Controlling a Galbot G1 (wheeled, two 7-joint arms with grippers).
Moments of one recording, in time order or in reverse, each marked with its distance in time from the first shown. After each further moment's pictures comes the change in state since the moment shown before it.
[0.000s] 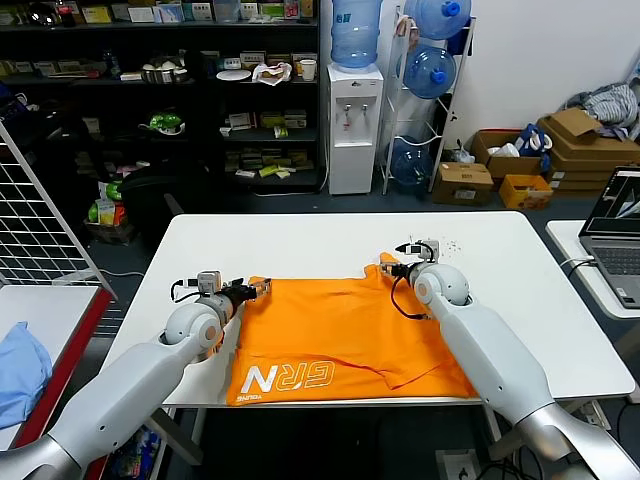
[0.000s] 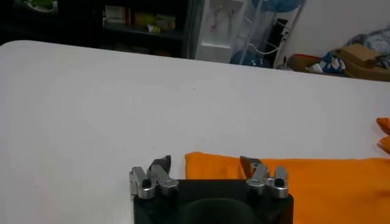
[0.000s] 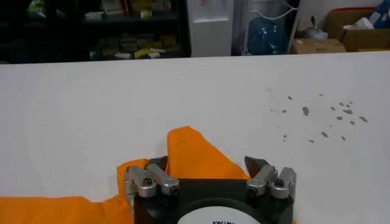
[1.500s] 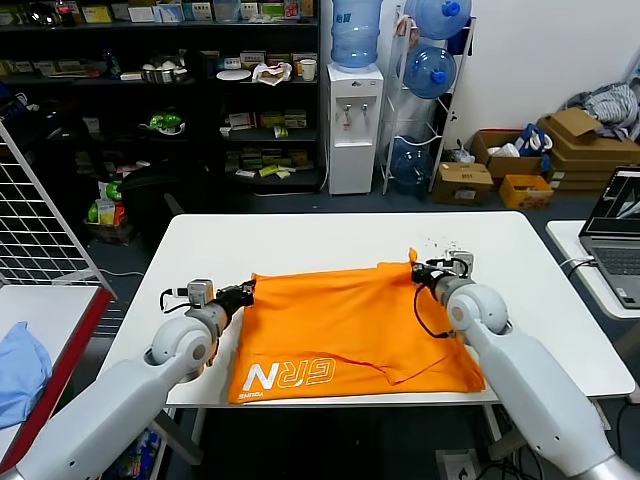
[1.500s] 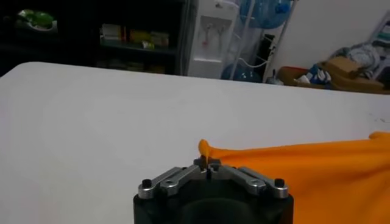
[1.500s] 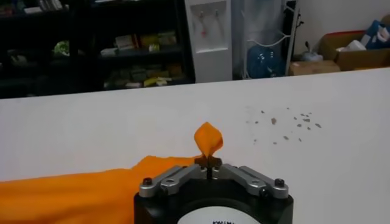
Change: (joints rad) left arm 0.146 0.100 -0.092 -0.260 0.016 -0.022 -0.055; right arm -0.271 -0.185 0.149 0.391 0.109 0.052 0.034
